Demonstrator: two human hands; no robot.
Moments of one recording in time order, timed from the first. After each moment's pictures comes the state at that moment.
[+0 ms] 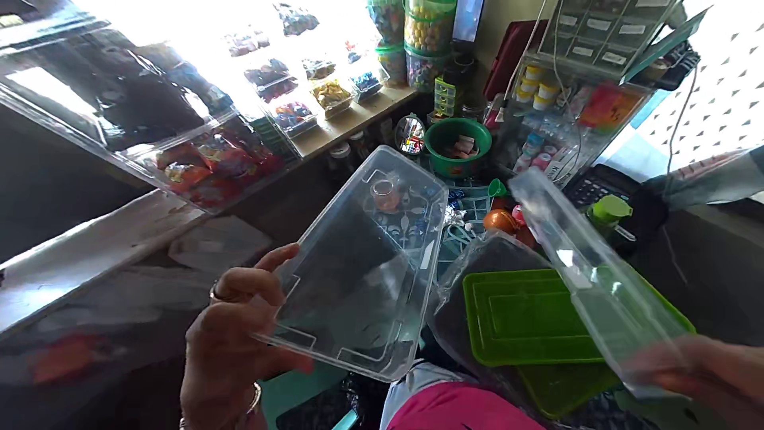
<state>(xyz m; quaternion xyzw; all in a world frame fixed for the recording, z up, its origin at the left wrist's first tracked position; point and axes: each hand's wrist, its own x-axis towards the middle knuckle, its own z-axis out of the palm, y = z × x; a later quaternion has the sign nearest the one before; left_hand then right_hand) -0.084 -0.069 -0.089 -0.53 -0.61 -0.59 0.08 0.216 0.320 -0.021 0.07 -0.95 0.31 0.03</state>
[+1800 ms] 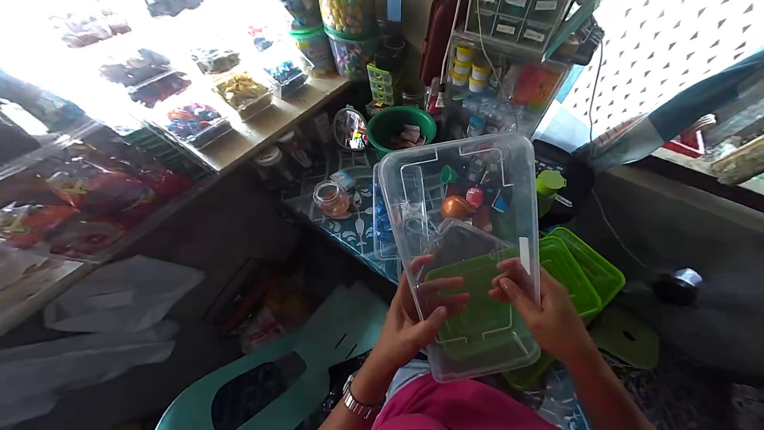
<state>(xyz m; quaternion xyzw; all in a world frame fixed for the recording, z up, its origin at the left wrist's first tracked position) -0.002 0.109 -0.184 -0.34 -0.39 -0.75 -0.41 0.151 0.268 -0.142 -0.26 -0.77 0.54 0.24</state>
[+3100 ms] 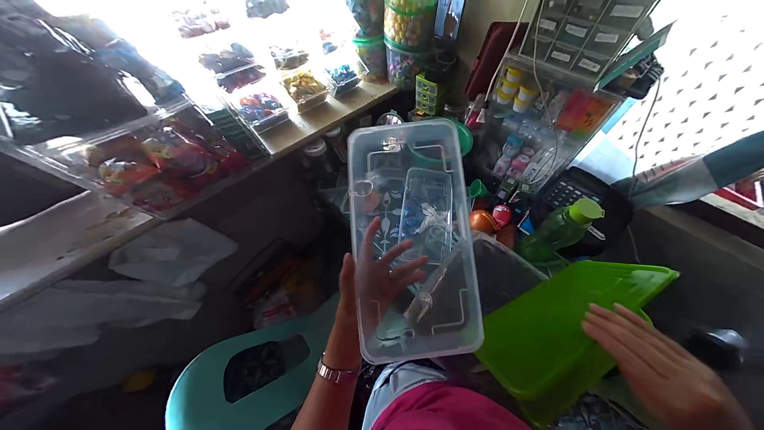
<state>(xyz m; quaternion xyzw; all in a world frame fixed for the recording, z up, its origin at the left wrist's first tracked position) -0.072 0.071 -0.174 -0.25 -0.33 -0.84 -0.34 0.237 0.328 -0.131 0.01 -0.97 0.01 0.24</state>
